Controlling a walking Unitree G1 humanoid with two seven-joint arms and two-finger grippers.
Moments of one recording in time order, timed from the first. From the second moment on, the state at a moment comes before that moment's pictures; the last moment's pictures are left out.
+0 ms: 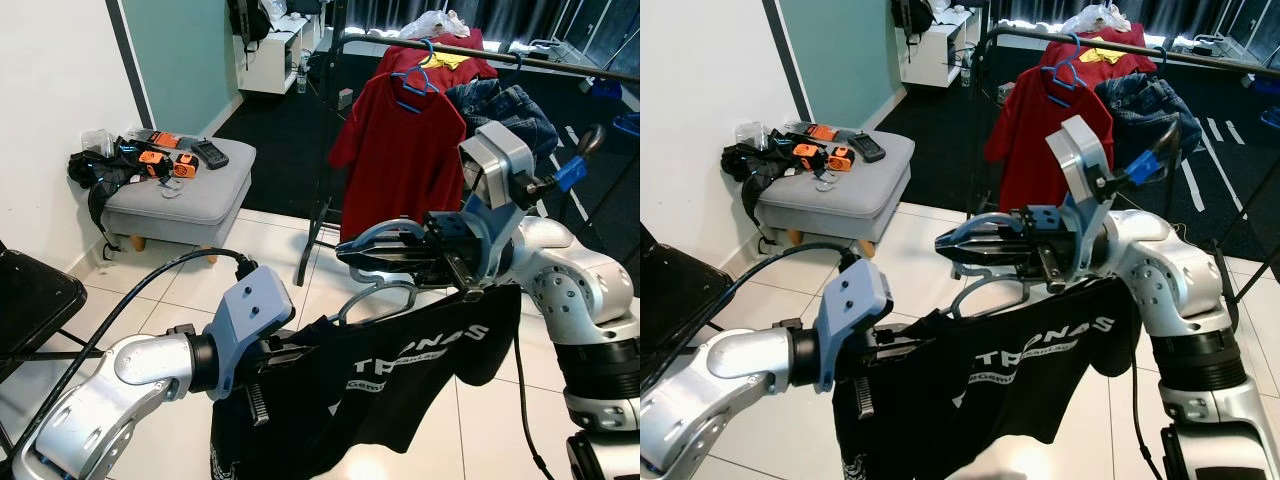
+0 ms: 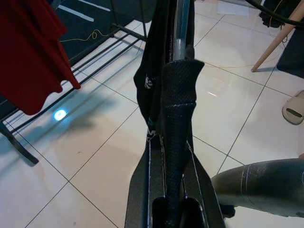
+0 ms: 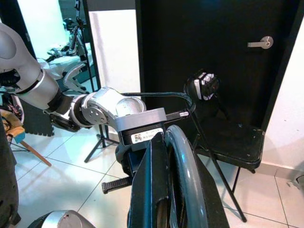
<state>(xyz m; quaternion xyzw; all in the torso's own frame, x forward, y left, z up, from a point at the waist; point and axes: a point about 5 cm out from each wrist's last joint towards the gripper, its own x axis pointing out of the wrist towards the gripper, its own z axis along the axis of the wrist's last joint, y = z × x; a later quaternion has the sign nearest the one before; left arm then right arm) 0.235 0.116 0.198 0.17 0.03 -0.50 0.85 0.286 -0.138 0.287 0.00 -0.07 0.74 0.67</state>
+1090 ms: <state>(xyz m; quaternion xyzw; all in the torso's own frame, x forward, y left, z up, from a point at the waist) 0.239 0.174 0.150 0.07 0.07 -0.22 0.97 0.323 -0.157 0.188 0.10 0.01 0.37 0.92</state>
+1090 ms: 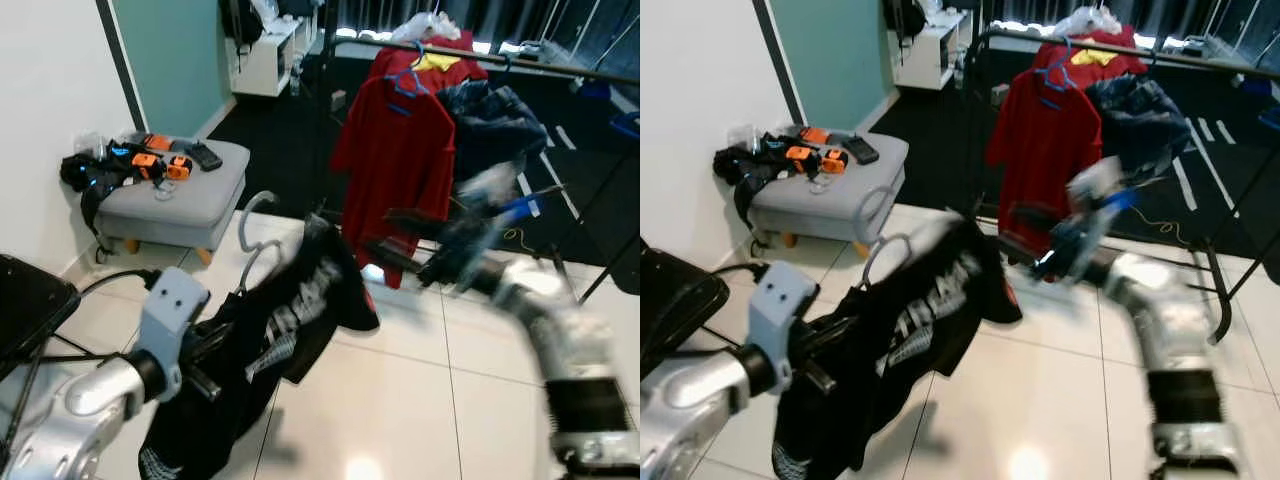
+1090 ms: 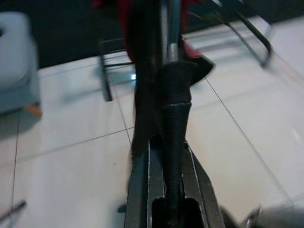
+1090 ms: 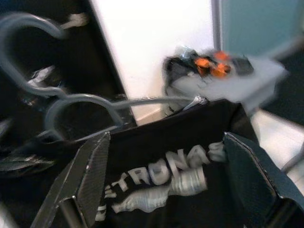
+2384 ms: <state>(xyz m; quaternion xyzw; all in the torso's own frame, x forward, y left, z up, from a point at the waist) 0.249 0.153 0.140 0.01 0.01 -0.01 1.00 0.293 -0.154 0.140 0.09 0.06 0.11 0.99</state>
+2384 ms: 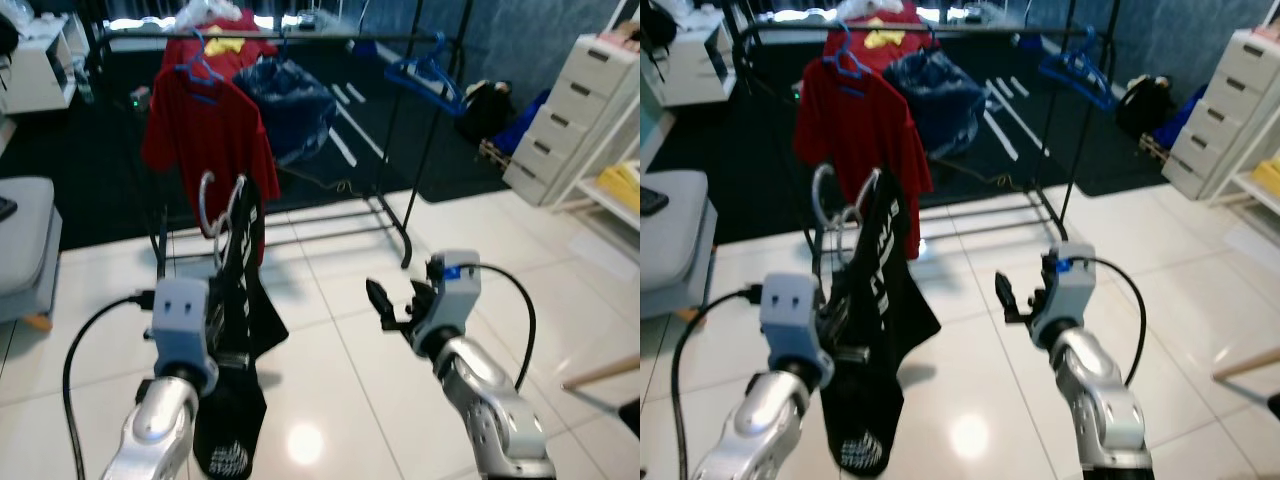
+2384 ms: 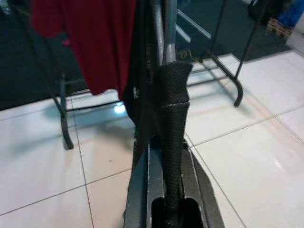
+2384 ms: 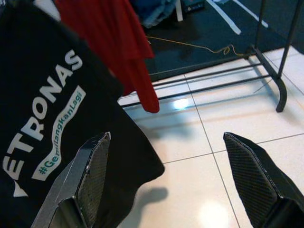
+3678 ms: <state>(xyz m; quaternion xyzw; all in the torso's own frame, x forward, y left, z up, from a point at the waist) 0.245 0.106 0.143 0.06 0.00 -0.15 0.99 0.294 -0.155 0.140 0.08 0.06 0.11 0.99</state>
